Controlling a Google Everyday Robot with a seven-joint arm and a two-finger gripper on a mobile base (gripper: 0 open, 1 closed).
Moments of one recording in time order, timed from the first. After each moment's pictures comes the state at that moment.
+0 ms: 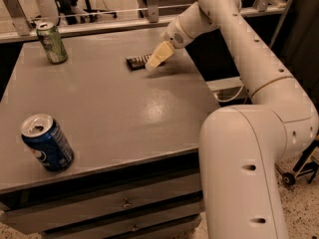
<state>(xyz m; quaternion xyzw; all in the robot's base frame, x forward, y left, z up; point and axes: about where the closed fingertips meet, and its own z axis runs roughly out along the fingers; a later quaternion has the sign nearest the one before) 0.793 -0.014 0.853 -0.55 0.73 0.21 0.34</state>
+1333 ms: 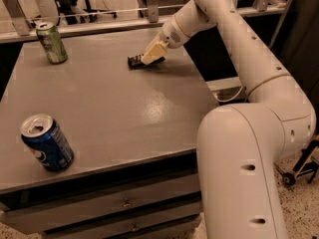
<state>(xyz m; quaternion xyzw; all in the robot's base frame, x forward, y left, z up) 0.771 0.004 0.860 -0.57 0.72 0.24 0.32</state>
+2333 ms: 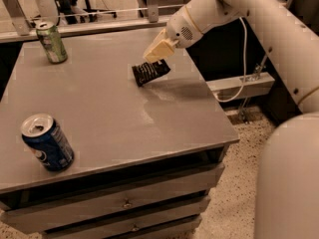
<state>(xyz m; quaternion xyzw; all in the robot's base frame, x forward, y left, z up) 0.662 0.001 0.916 -0.60 0.68 0.28 0.31</state>
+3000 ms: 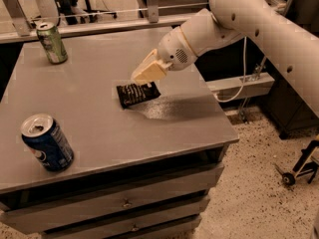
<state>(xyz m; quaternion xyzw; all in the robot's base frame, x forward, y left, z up) 0.582 0.031 0.903 -0.60 0.66 0.34 0.30</state>
